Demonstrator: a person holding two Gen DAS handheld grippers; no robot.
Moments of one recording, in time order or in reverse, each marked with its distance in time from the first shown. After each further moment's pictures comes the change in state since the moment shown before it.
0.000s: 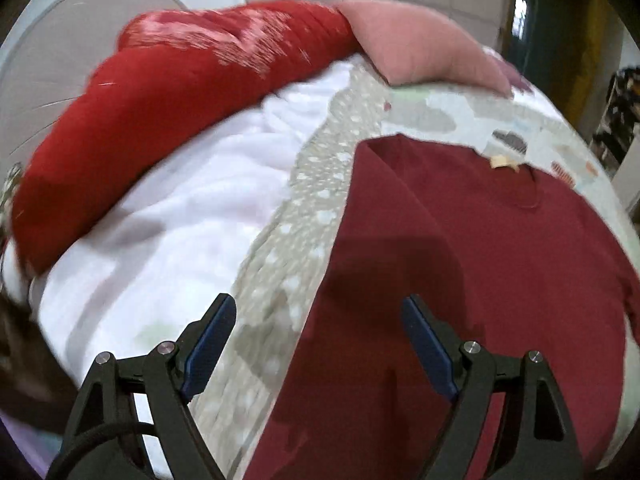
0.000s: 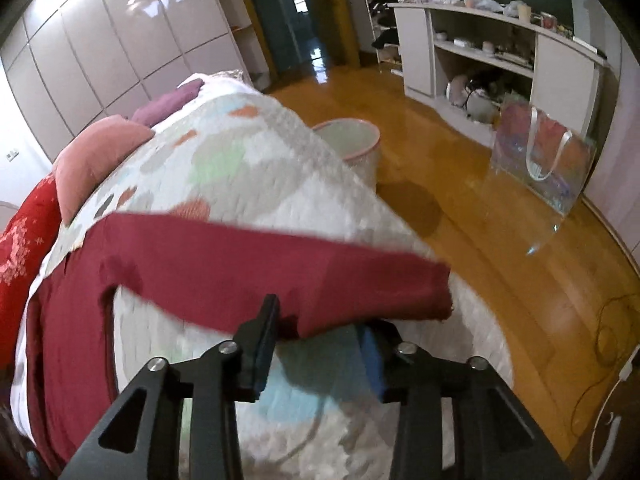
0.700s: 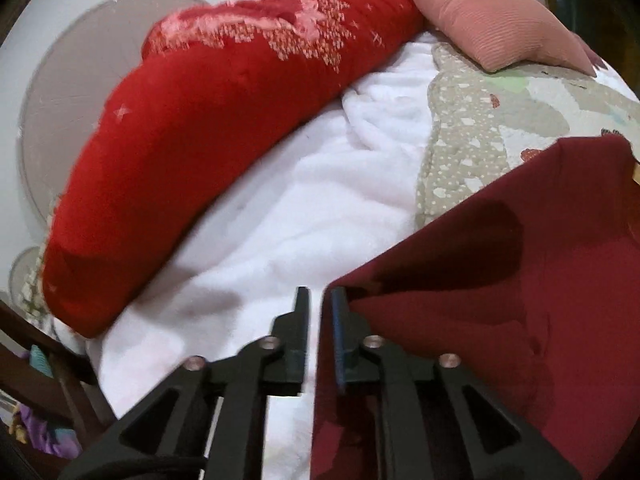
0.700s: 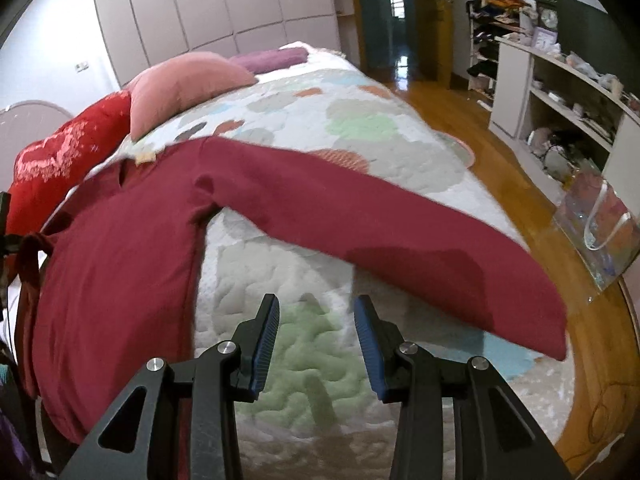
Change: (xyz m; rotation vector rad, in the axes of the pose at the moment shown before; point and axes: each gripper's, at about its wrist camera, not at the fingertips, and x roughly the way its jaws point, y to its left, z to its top) left arm 0.045 0.044 0.045 0.063 0.036 0.301; right arm 0.010 0.120 -0.029 -0.312 0.026 0.128
